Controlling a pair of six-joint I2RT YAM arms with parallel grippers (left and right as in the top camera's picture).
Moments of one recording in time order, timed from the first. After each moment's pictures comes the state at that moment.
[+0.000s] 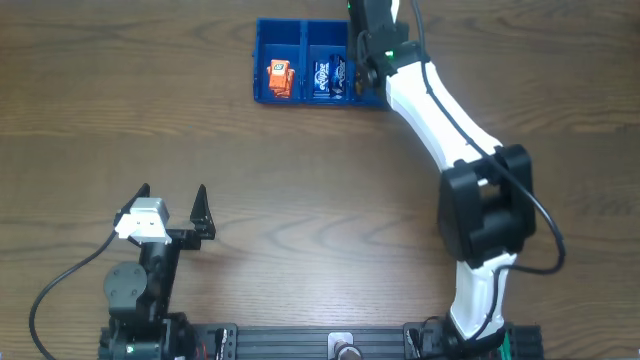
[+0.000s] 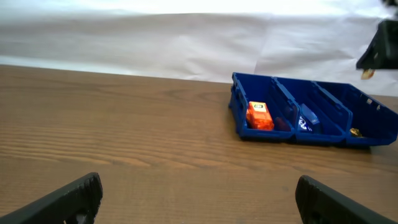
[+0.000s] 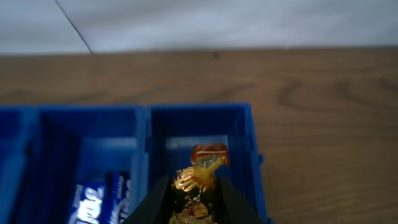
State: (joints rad) left arm 0.00 0.01 0.03 -0.12 0.10 -0.11; right arm 0.36 2.08 1.71 -0.38 0.36 0.27
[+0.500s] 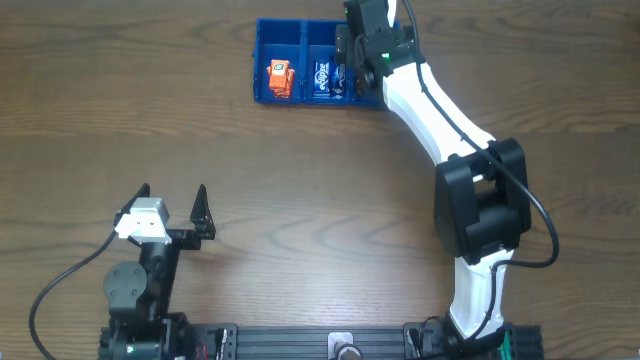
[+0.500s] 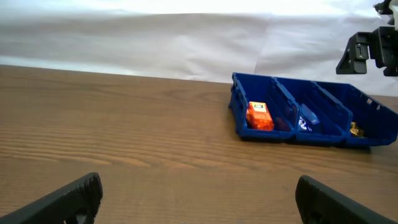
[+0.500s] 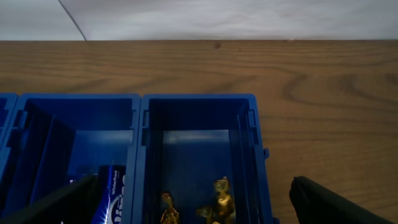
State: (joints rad) left arm 0.00 0.01 0.03 -0.12 0.10 -0.11; right arm 0.36 2.10 1.70 -0.38 0.36 0.26
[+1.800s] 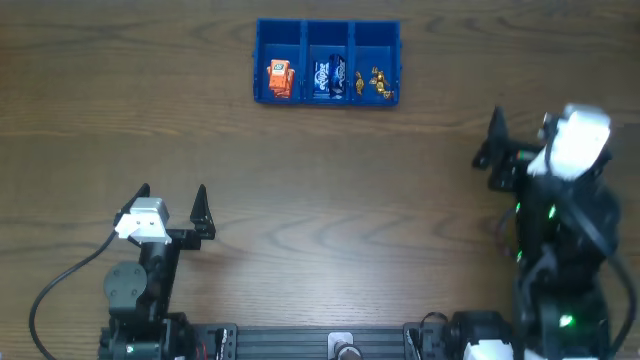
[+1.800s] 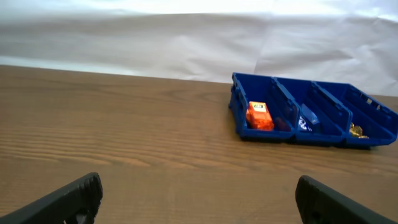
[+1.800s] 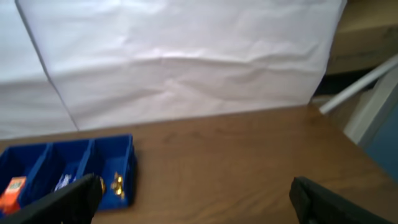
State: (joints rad) left arm 0.00 0.01 0.03 -0.12 0.10 -0.11; right arm 0.02 0.64 0.86 -0.41 0.19 0.06
